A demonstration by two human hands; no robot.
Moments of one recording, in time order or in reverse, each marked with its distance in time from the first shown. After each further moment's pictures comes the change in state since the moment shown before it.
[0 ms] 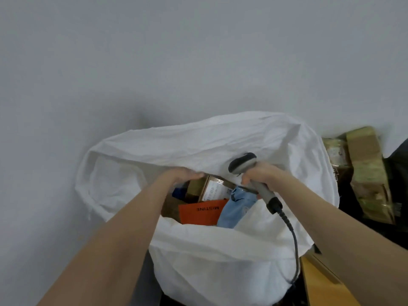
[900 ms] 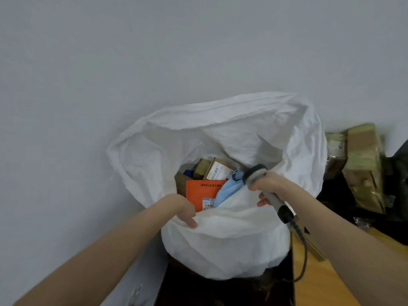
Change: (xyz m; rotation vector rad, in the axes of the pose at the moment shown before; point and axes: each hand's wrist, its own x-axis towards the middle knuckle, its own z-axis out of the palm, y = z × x) left_hand -0.119 -0.028 0.086 0.915 -0.475 0.126; right_hand -0.046 0.074 0.010 0.074 -0.093 0.051
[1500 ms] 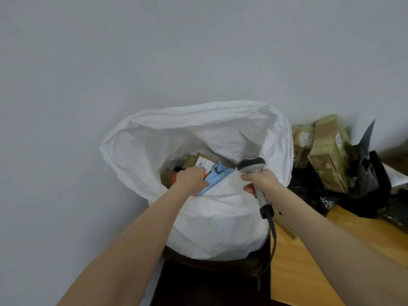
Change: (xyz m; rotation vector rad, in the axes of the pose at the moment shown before) left_hand -0.009 0.073 -0.022 -0.234 0.748 -0.160; right_hand -0.050 0.065 -0.018 0.382 0.122 -0.153
